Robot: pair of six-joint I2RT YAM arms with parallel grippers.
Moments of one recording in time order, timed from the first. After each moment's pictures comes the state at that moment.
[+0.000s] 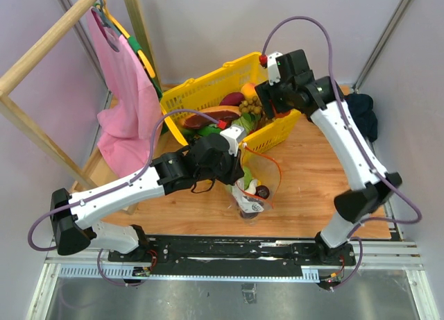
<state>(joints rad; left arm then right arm) -1.05 1.29 1.19 -0.49 -0.10 -0.49 0.47 1.74 2.06 -1.12 0.14 -0.13</state>
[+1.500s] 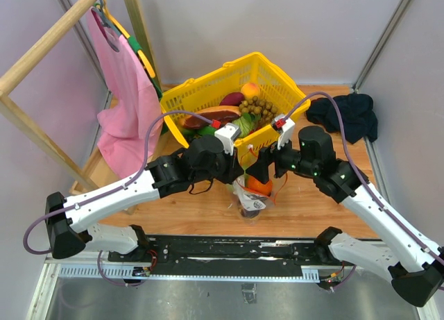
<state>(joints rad) -1.05 1.24 1.14 -0.40 -0.12 -0.51 0.66 0.93 0.99 -0.51 -0.31 0.21</state>
